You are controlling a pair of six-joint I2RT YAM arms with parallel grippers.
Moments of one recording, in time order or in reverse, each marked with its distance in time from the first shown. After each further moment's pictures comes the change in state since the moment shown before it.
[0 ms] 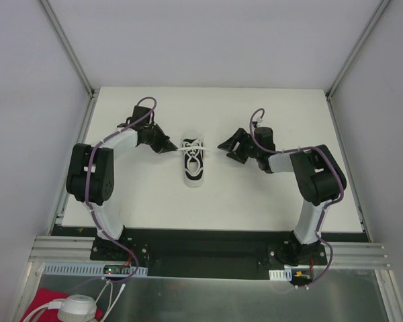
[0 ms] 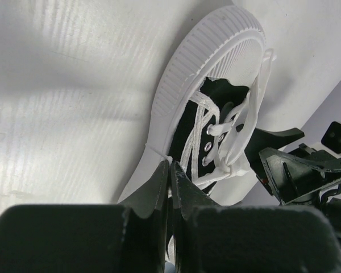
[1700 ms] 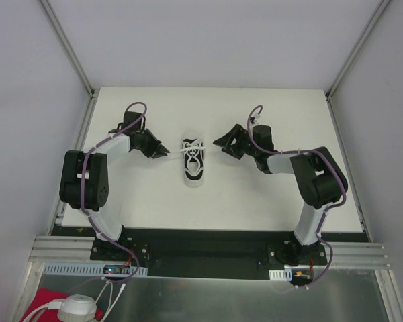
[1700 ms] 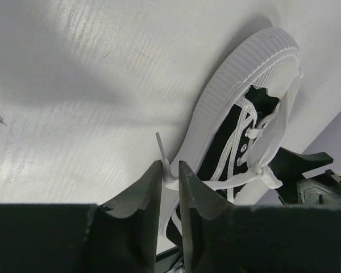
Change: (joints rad) left arm 0.067 -0.087 -0.113 0.002 -0.061 0.010; right arm 0.034 -0.029 0.000 0.085 -0.013 0.019
